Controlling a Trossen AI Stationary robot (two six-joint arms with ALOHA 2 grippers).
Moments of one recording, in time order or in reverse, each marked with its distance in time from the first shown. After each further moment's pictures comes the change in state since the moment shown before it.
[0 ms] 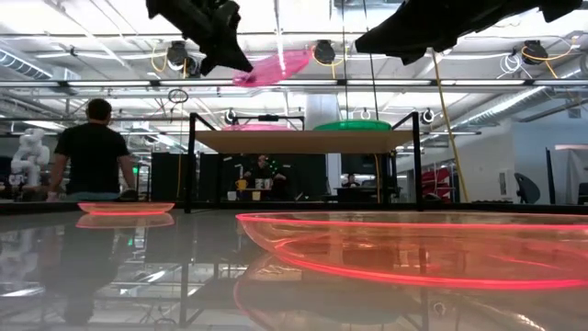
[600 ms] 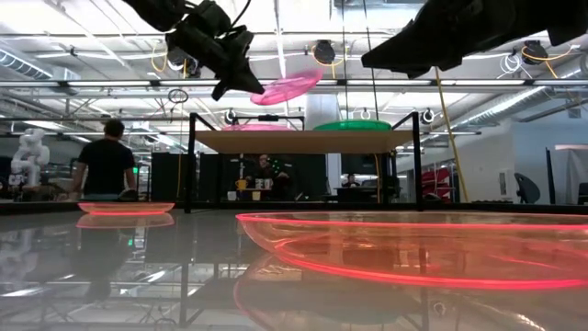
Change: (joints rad) left arm 0.110 0.153 0.000 0.194 0.110 -0.110; right arm -0.007 0.000 -0.113 0.167 0.002 -0.027
